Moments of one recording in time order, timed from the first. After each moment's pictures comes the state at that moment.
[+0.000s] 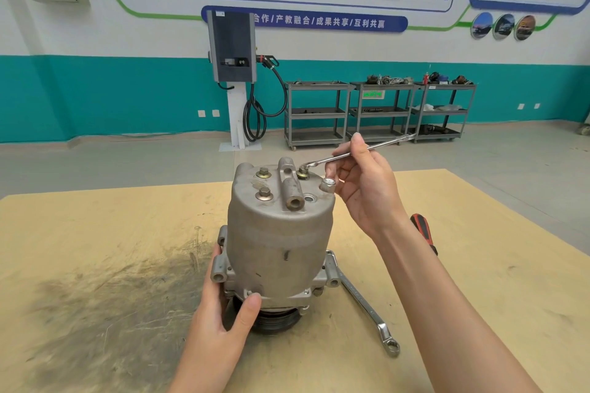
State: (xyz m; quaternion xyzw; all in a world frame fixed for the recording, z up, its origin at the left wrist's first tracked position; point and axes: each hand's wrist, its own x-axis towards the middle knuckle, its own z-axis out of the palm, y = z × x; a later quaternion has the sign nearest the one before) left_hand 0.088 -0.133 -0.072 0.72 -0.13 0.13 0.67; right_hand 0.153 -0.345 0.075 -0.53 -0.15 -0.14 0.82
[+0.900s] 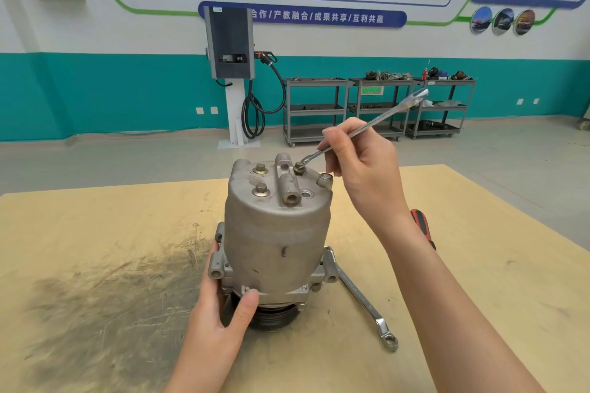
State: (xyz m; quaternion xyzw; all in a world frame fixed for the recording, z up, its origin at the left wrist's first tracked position) left_hand 0.086 -0.133 -0.071 0.72 -0.14 0.14 0.66; right_hand 0.129 -0.337 0.093 -0.71 -0.21 -0.34 0.58
